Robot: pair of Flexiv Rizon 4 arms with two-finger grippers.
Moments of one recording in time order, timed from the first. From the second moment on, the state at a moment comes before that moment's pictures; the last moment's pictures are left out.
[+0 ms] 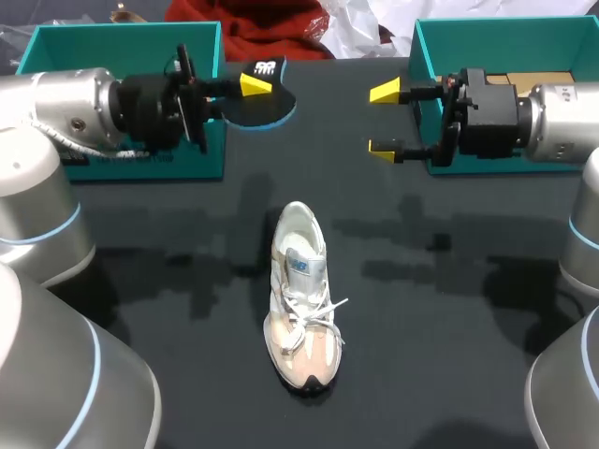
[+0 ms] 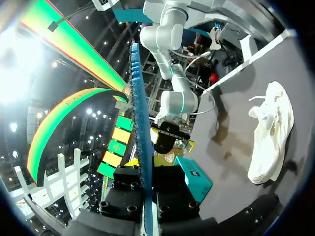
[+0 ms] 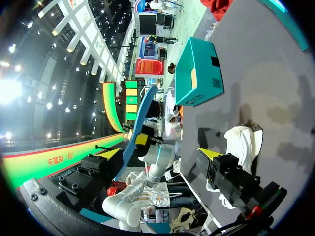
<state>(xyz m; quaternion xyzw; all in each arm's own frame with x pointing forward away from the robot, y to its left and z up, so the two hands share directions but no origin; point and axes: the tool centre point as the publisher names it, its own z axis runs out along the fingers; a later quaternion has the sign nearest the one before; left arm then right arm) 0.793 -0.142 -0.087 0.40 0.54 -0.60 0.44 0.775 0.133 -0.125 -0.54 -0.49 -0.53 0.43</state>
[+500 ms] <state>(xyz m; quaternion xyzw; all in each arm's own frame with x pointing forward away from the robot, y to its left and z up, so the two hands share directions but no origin) 0.798 -0.137 -0.098 0.45 0.51 -0.57 0.47 0.775 0.133 -0.125 -0.54 -0.50 -0.53 0.43</state>
